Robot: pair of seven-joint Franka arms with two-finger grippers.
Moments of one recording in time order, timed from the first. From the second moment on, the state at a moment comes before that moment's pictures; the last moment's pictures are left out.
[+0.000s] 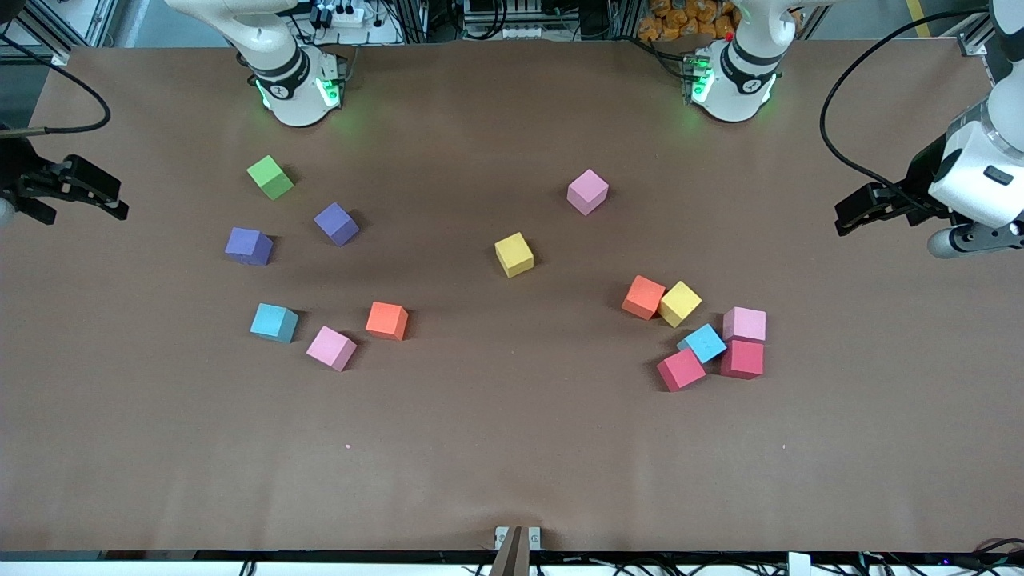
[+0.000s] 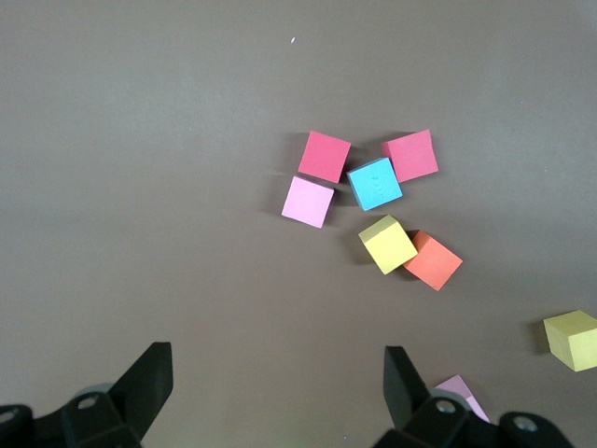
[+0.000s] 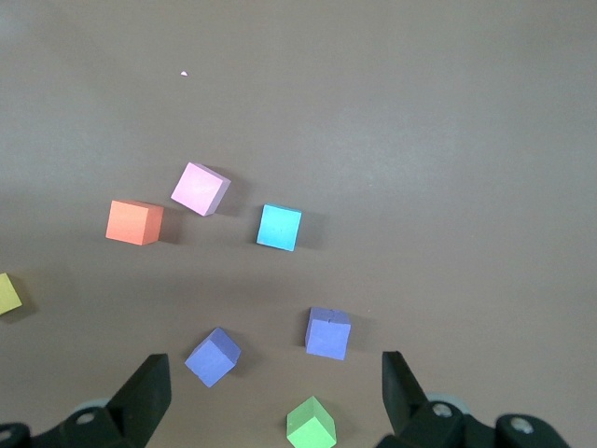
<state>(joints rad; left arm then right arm) 0.05 0.08 -0.19 -1.49 0.03 1.53 -0.28 0.04 -0.02 -0.07 -1.57 0.02 1.58 -0.07</state>
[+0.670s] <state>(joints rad) -0.05 0.10 -0.23 -1.51 0.03 1.53 -0.32 0.04 0.07 -0.07 -1.57 0.02 1.58 -0.07</state>
